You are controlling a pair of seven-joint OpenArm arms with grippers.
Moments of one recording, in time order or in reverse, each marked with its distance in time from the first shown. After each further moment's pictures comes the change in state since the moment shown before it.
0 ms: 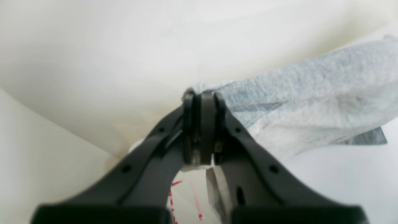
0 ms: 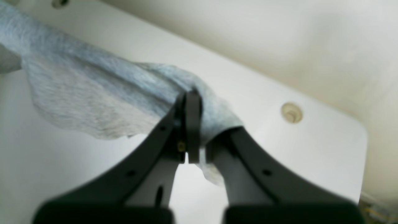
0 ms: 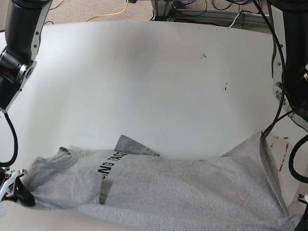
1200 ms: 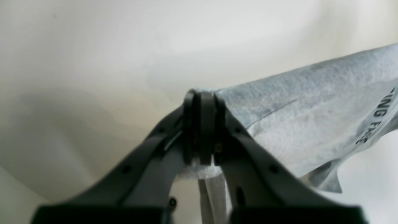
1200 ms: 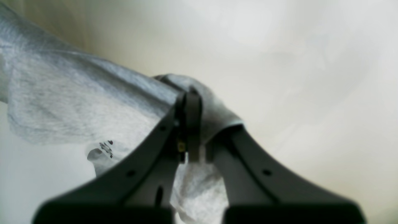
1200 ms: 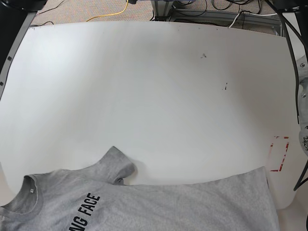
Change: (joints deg) left arm -30.1 0.2 9.6 -33.0 1.9 -0.1 -10.4; right arm 41.7 2.8 -25.1 -19.6 -7.1 0.0 4.0
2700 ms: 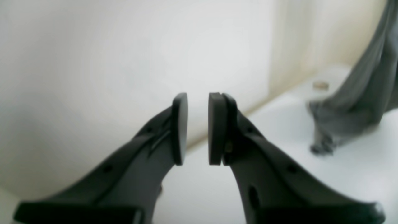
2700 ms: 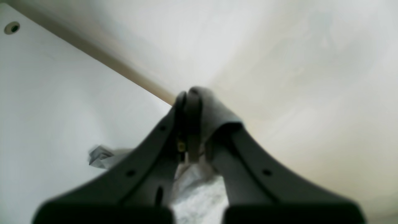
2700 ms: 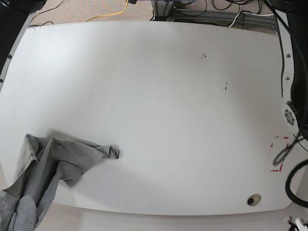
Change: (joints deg) left arm 21.2 0.2 0.3 19.8 -12.5 0.0 9.9; right arm -0.9 1.4 -4.2 -0.3 0.0 0.0 -1.0
